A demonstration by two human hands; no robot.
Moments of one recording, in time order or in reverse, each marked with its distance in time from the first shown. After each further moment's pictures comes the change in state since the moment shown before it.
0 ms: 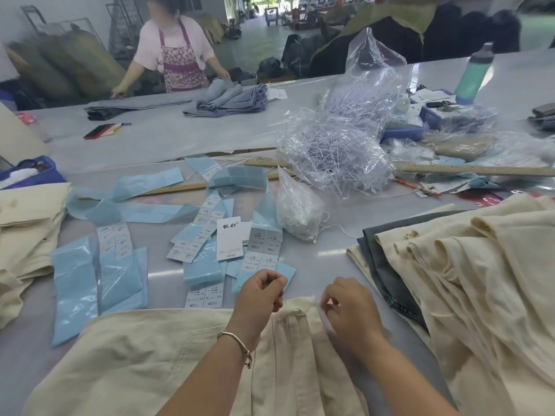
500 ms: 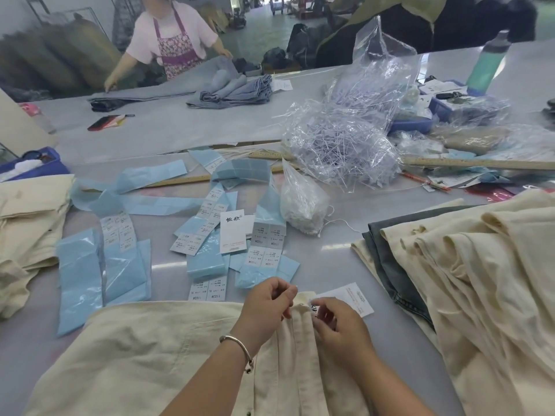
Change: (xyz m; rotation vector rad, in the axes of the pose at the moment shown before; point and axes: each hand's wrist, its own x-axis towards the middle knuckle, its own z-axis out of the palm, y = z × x) left_hand -0.011 -0.010 0.000 0.235 -0.089 0.042; right_hand -0.033 -0.006 0.031 0.450 -0.162 0.236
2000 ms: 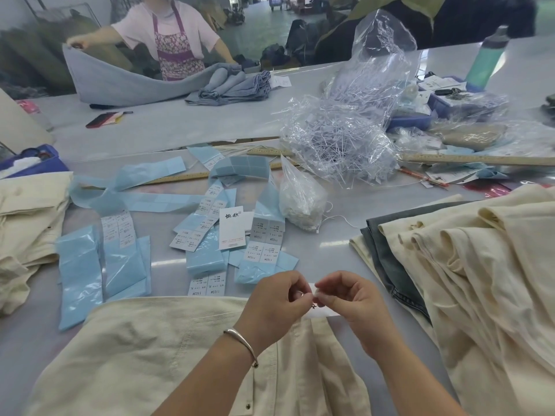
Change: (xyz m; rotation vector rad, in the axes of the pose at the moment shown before) left_hand -0.018 0.031 0.004 0.444 -0.090 0.319; right_hand 0.001 -0.045 -0.045 0.817 -0.063 0.054
